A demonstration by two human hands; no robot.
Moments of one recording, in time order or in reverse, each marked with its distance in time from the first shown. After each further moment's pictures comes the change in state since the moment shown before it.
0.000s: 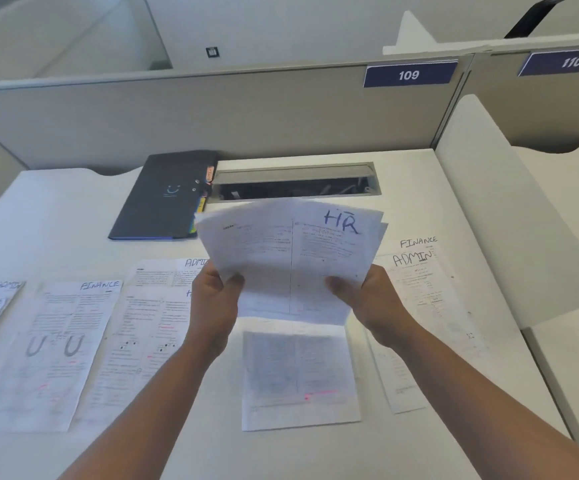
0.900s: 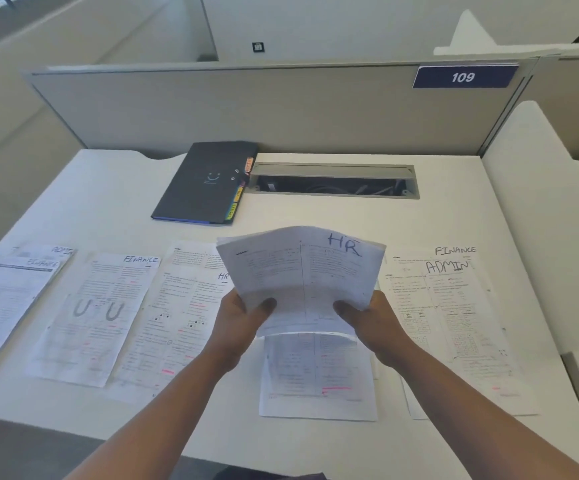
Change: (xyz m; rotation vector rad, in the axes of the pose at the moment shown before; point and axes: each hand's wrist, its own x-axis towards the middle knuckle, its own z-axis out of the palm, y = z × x) left_hand -0.034 -0.040 -0.037 0.030 -0.126 -0.111; right_hand -0.006 0.038 0.033 -0.154 -0.115 0.114
